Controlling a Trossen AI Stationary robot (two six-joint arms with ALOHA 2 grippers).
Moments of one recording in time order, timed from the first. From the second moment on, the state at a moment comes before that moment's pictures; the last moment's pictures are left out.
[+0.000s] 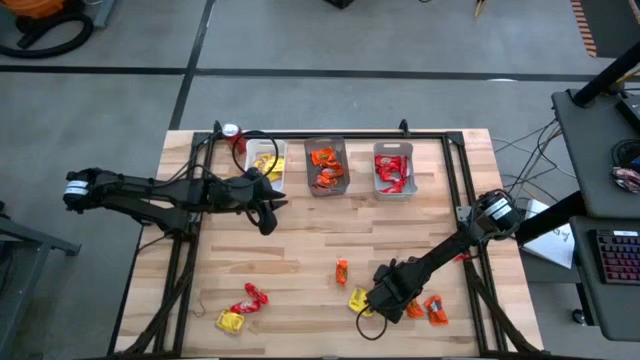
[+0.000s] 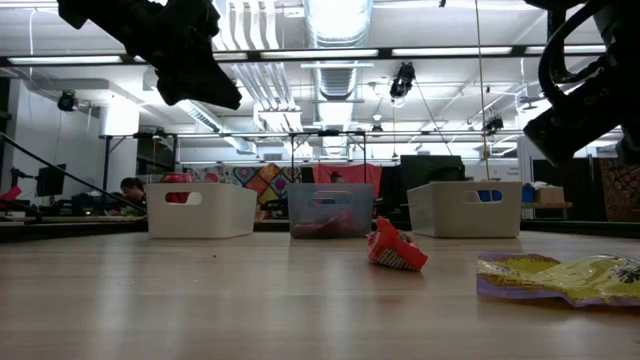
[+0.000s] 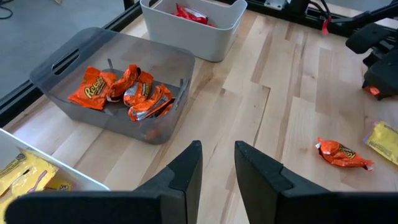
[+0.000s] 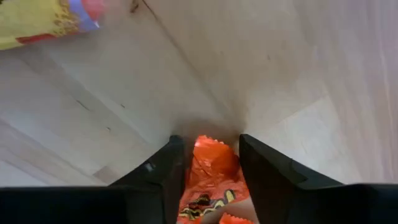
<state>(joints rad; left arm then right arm) 0.00 1.04 0.70 -0.23 -0.28 -0.30 0.56 1.92 1.20 -0.95 -0.22 1.18</state>
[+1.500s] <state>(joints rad) -0.04 1.04 0.70 -0.21 -0.28 -0.33 0.32 1.51 1.14 -0.36 0.73 0.25</state>
